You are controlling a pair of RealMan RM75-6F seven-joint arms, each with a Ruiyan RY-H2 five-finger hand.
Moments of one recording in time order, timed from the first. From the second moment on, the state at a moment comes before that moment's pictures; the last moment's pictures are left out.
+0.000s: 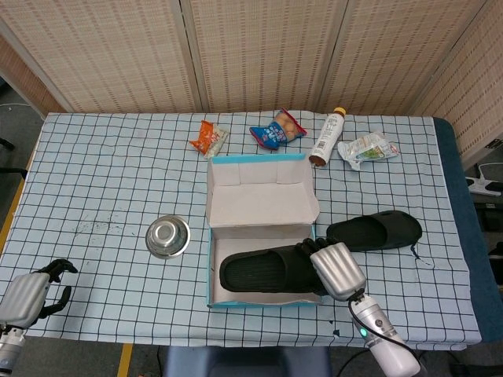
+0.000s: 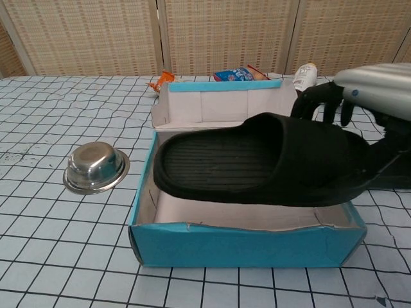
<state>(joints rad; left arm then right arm) -0.13 -1.04 0.02 -1.70 1.46 1.32 -0.02 0.42 -1.34 0.13 -2.15 -1.18 1.15 -0.88</state>
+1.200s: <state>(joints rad) -0.14 -1.03 0.03 -1.71 1.44 1.29 0.00 0.59 -1.56 0.04 -1.88 -0.87 1.13 -0.93</state>
